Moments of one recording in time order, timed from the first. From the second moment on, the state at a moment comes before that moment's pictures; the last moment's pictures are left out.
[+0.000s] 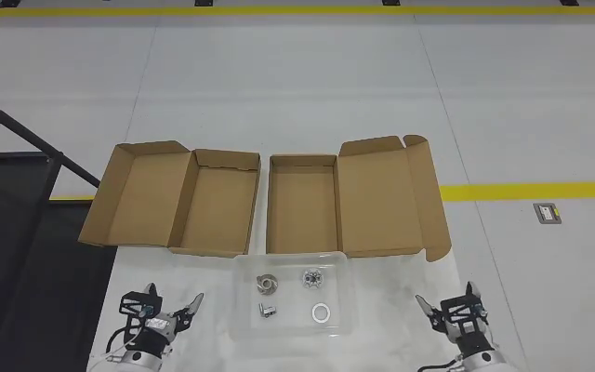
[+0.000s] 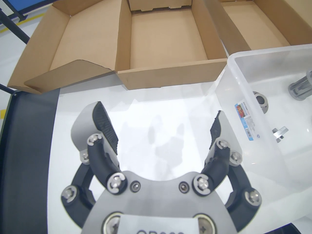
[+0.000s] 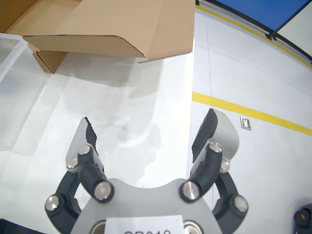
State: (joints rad) left arm 1.75 -1.15 -1.63 -1.81 1.28 -0.07 0.07; right arm -1.74 -1.15 1.58 -1.87 -1.46 -0.02 -0.02
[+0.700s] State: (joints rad) left arm 1.77 -1.15 -1.72 -1.82 1.05 -0.25 0.09; right arm -1.74 -1.14 1.55 -2.01 -1.56 -0.14 0.04
